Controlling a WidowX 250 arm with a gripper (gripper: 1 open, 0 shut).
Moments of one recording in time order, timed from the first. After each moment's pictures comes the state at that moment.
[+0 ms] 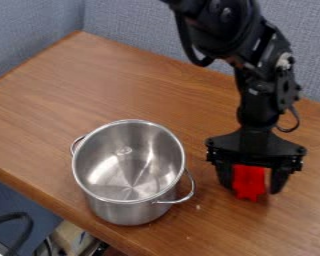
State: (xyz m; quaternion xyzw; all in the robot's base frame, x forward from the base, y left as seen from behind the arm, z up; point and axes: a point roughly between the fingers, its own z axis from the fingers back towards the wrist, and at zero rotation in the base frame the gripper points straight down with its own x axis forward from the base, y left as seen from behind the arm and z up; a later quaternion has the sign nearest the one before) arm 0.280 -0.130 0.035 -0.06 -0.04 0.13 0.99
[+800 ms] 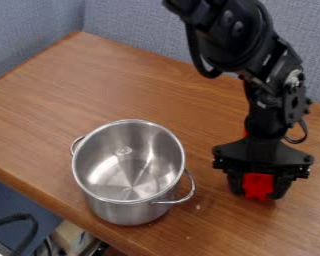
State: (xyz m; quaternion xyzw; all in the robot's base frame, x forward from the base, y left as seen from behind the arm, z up) arm 0.280 -0.134 0.025 -0.06 -0.06 0.14 0.99
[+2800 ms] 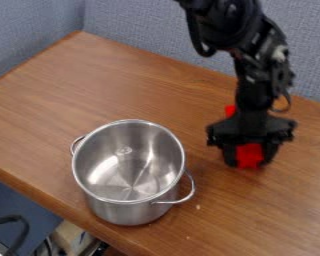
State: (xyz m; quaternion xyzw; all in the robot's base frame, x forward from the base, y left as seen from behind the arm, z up) arm 0.330 -0.100 0.027 -0.06 -0.08 0.25 0.96
